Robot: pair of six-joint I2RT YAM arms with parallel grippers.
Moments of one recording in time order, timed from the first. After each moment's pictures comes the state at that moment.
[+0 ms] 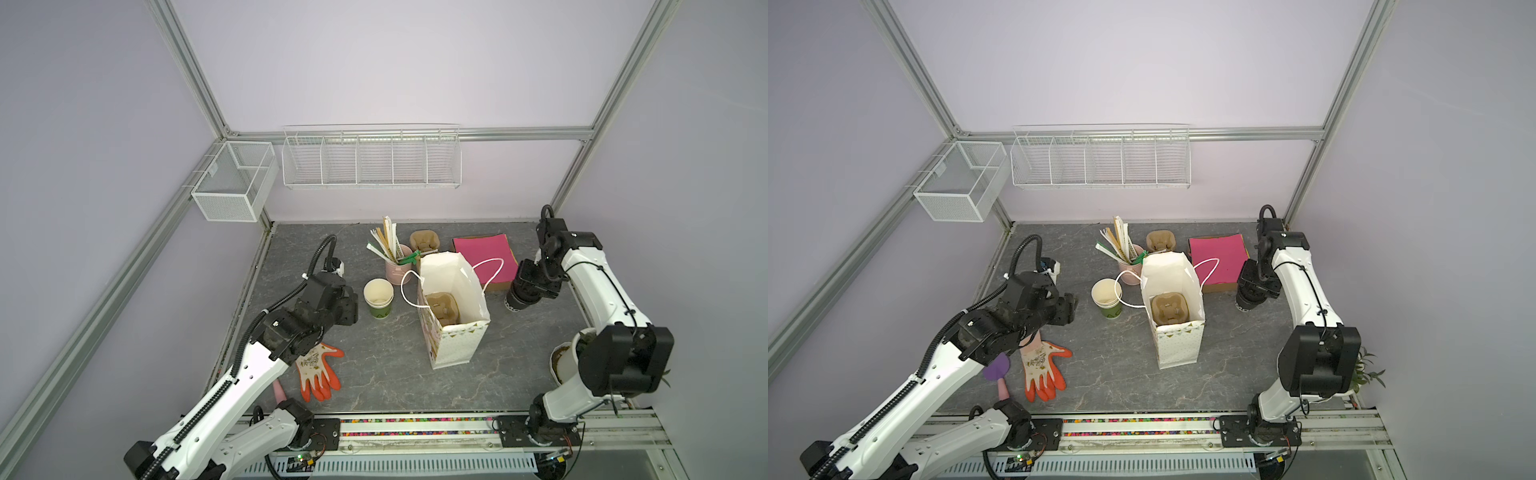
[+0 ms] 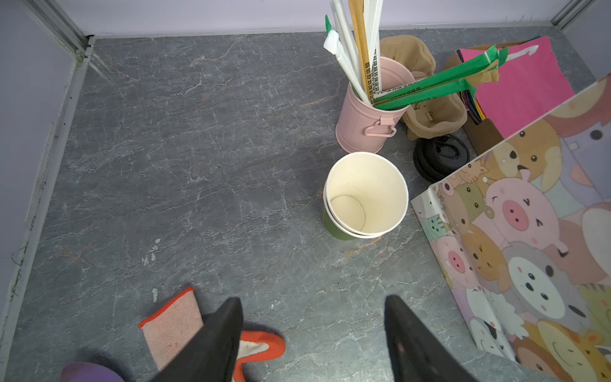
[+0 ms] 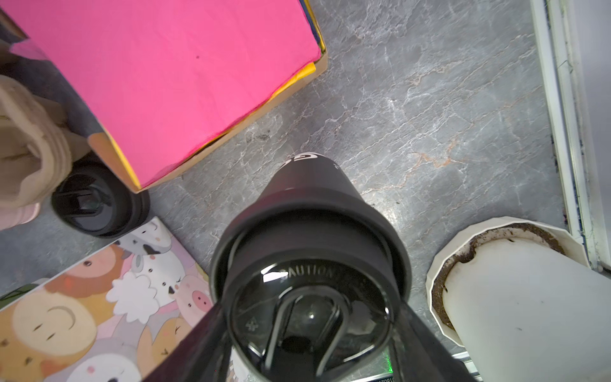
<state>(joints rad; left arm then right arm) -0.65 0.96 1.04 -0.83 -0.27 -0.36 -0.01 1.57 1.50 -1.28 0.01 0.41</state>
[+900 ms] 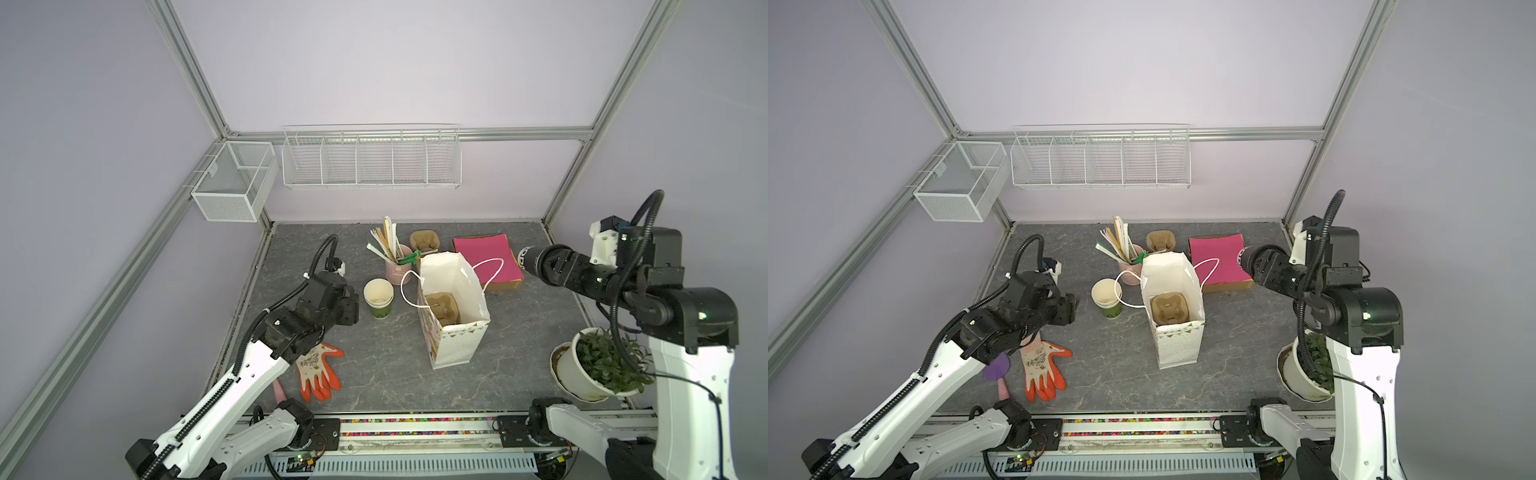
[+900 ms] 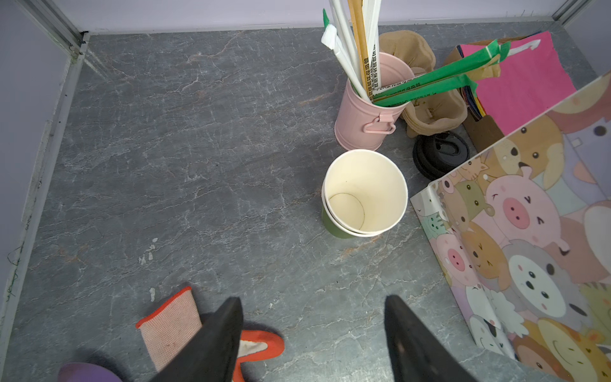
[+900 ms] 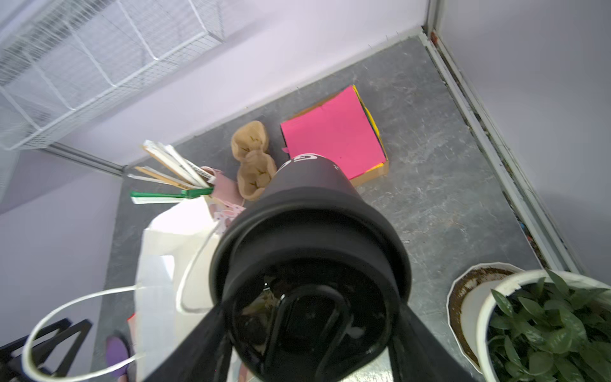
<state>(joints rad) -0.65 0.97 1.04 -0.83 -0.26 -0.36 0.07 1.08 1.81 -1.39 -0.08 0.41</state>
